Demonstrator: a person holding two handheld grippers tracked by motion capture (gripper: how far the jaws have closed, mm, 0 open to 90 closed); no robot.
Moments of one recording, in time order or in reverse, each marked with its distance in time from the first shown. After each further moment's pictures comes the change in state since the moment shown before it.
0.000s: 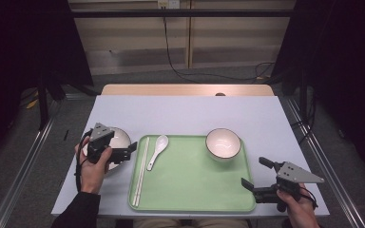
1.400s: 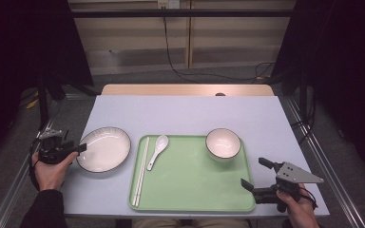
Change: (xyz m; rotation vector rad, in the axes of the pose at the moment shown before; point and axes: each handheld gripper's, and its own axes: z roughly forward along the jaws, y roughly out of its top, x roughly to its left) left arm 0.141 -0.056 -0.028 0.152 0.154 -0.198; right arm 0.001 0.000 0.000 0.004 0.002 -0.008
